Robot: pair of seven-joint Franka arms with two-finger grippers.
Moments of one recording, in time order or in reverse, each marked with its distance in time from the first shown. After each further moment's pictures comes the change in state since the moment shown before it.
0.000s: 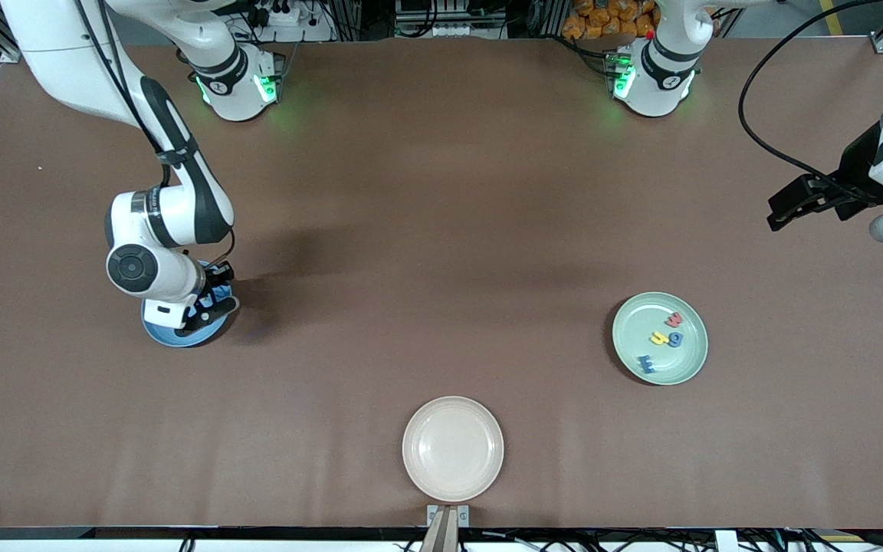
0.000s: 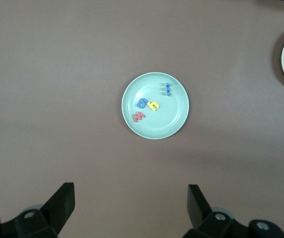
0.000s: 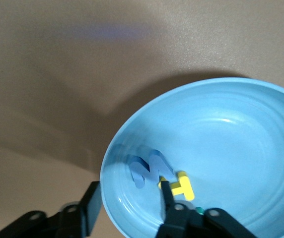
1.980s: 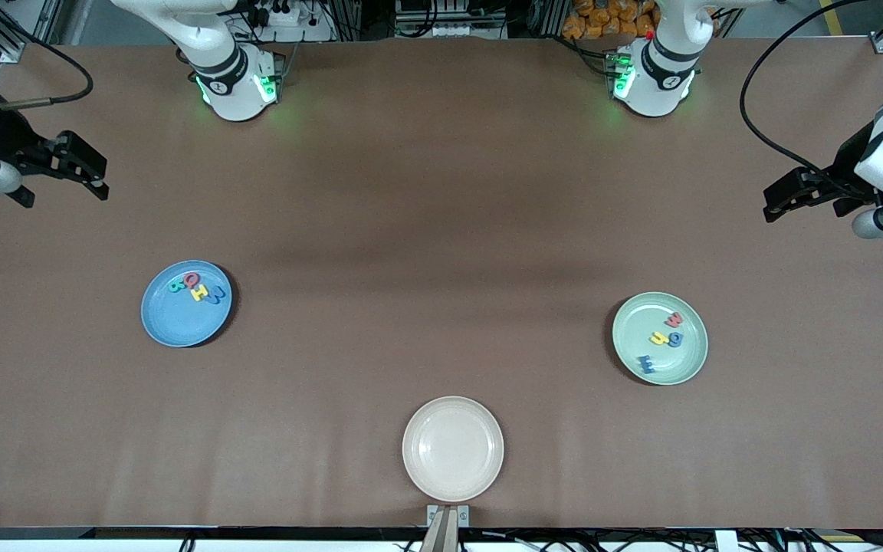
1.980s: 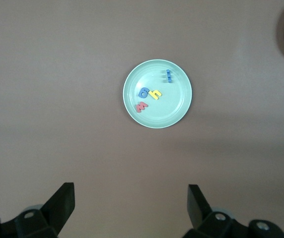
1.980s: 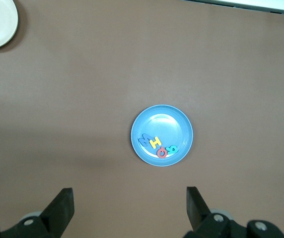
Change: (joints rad) left arm -0.002 0.003 -0.002 0.001 0.007 -0.041 0.080; right arm -0.191 -0.522 0.193 0.418 0.085 -0.611 0.348
